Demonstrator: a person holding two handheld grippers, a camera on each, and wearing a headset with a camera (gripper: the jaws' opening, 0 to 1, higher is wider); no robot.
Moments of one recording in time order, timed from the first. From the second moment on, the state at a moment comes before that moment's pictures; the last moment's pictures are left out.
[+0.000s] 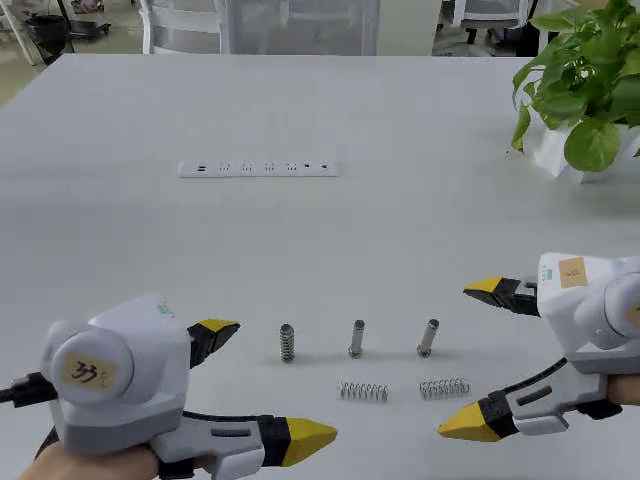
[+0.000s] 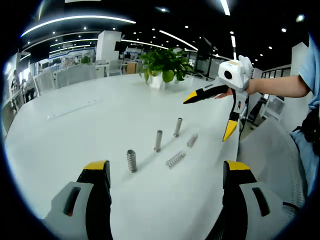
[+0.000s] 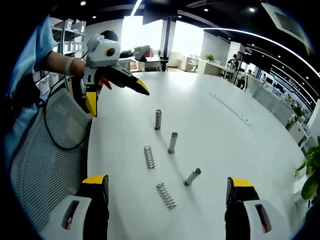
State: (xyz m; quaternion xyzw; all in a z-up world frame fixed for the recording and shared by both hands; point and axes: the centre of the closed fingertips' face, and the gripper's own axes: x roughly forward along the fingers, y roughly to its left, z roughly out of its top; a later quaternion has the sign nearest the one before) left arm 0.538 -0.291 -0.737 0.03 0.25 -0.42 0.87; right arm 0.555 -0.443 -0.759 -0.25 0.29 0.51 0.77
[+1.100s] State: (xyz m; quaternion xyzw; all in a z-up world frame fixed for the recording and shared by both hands) left arm 0.533 -0.308 -0.754 0.05 0.26 -0.44 0.86; right arm 0.507 -0.508 -0.763 -0.12 0.31 0.41 0.85
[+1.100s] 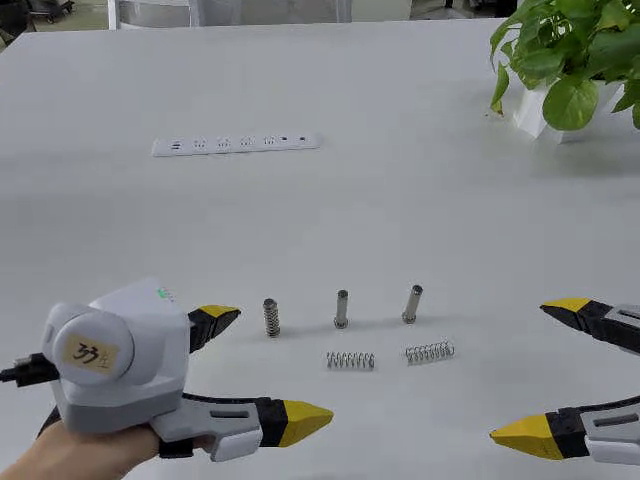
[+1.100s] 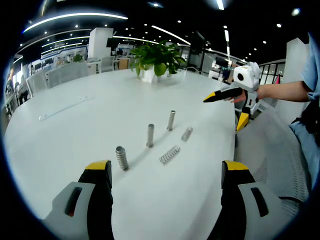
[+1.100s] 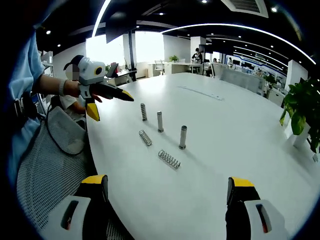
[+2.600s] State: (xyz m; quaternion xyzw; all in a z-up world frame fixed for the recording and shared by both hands) left arm 0.551 -0.363 -0.821 0.15 0.25 -0.52 0.80; right arm 0.496 -0.516 -0.767 -0.09 0.31 0.40 0.86
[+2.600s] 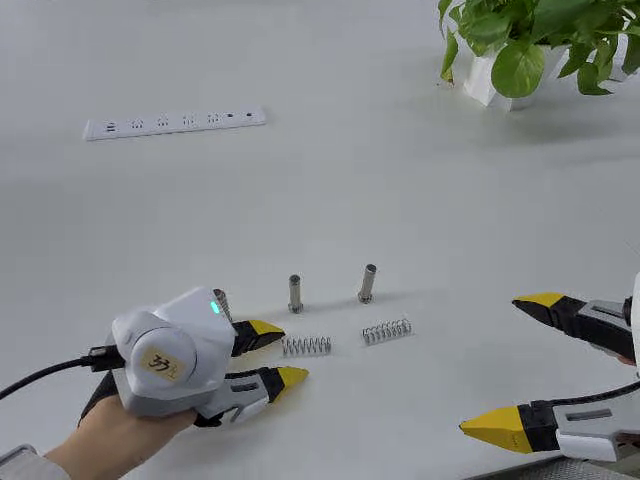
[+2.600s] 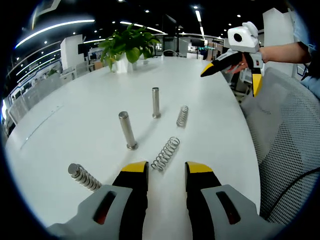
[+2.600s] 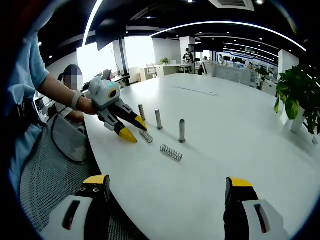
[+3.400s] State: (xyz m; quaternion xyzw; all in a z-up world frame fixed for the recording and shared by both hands) left arm 0.550 -0.368 -0.821 0.18 0.25 -0.52 0.80; right arm 0.490 -0.512 -0.769 -0.08 0.32 0.40 0.86
